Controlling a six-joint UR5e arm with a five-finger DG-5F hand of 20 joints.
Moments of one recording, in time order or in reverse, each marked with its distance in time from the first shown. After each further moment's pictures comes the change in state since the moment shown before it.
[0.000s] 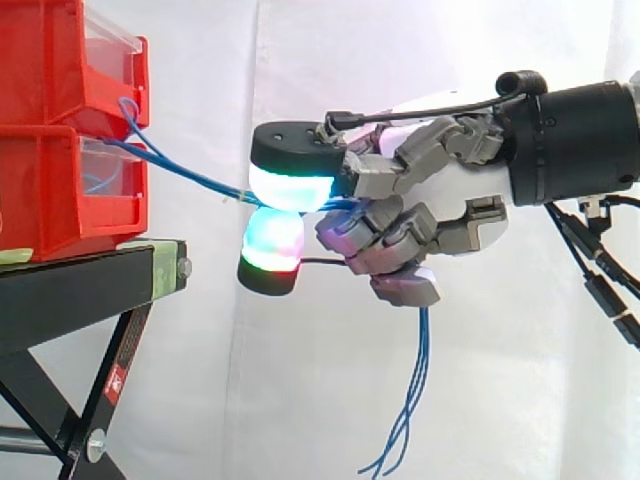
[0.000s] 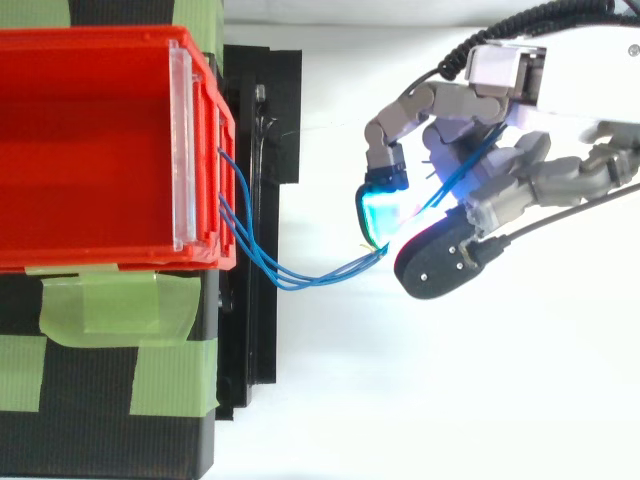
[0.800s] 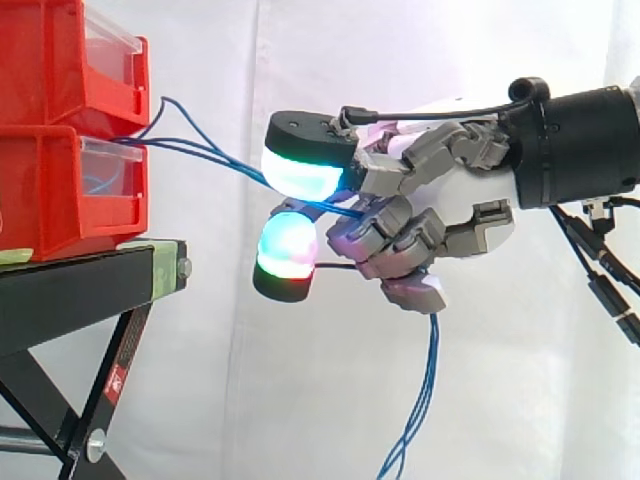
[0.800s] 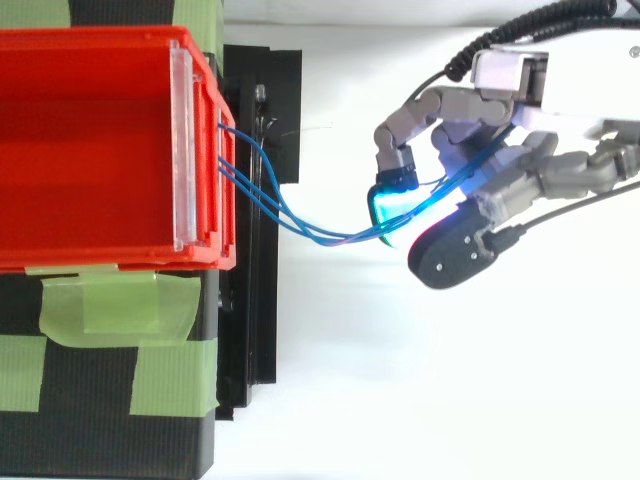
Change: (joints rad) arm -0.024 0.001 0.001 -0.019 -0.026 -0.009
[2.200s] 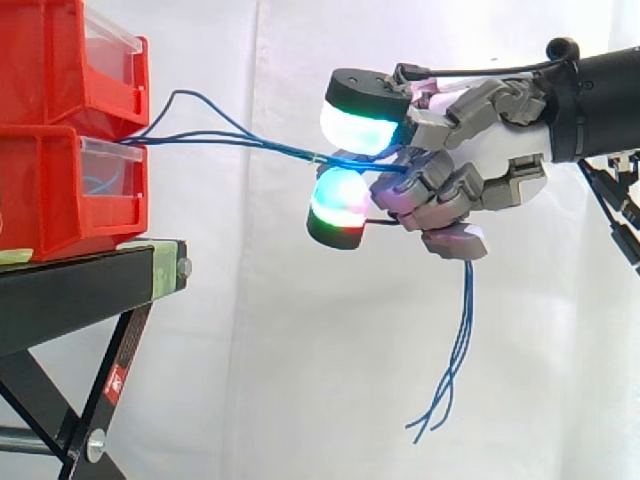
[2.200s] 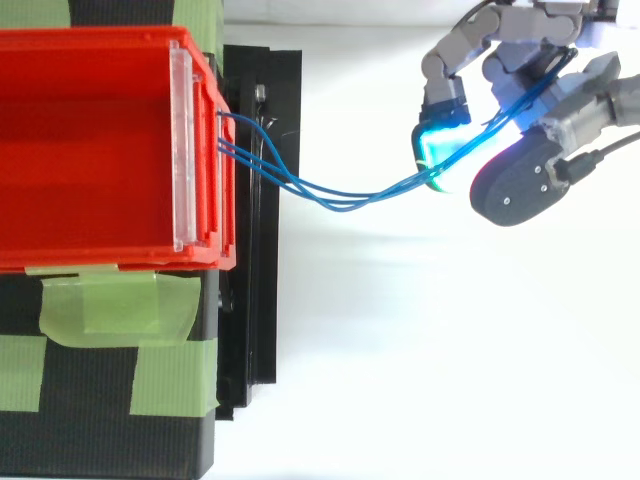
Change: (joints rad) arm -0.079 0.069 -0.001 -0.067 -0.092 -0.056
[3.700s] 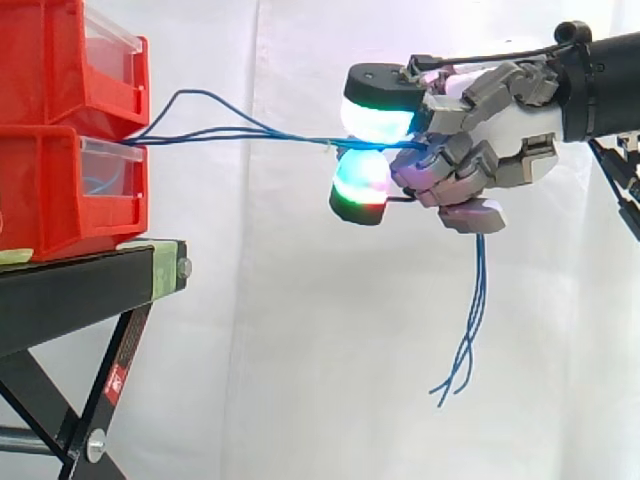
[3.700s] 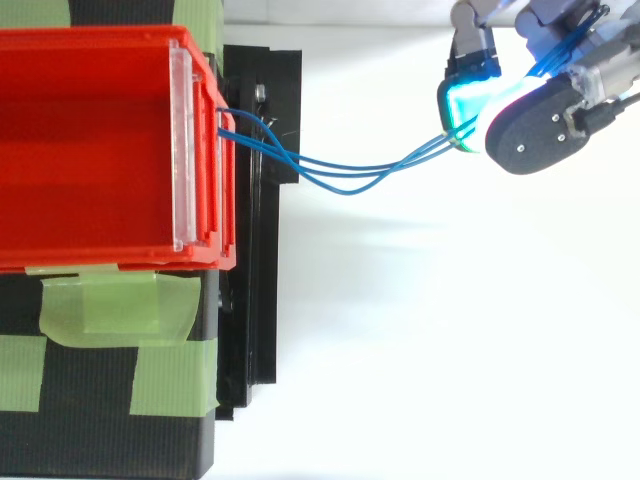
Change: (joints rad) arm -0.034 0.030 0.001 -0.016 -0.018 -0.048
